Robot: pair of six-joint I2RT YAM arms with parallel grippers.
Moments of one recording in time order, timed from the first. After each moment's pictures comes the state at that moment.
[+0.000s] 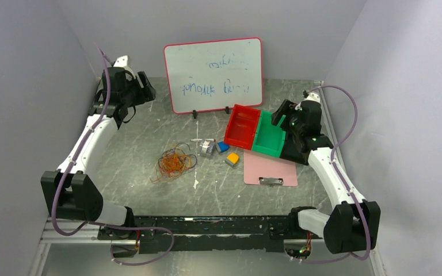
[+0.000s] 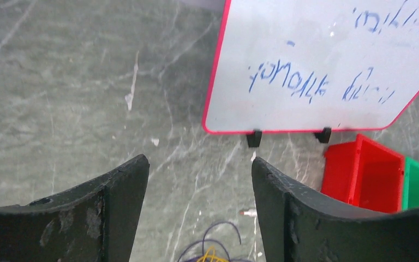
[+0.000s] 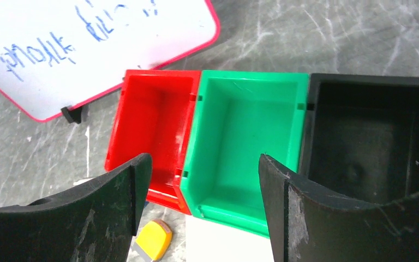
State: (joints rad) left arm -0.10 1.41 1.24 -0.29 0.03 -0.35; right arm 0.09 1.14 0.83 -0.14 -0.02 0.41
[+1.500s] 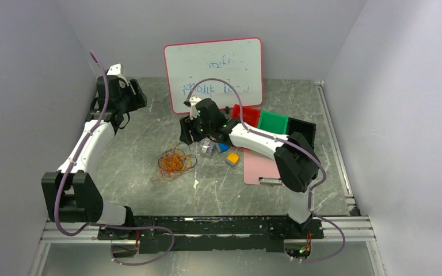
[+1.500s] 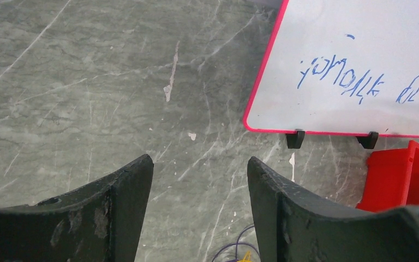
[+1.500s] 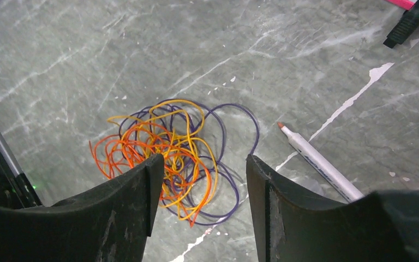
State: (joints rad) left arm -0.01 1.39 1.14 -0.21 0.02 -0.30; right arm 0.82 1.90 1.39 -0.09 -0.20 0.27
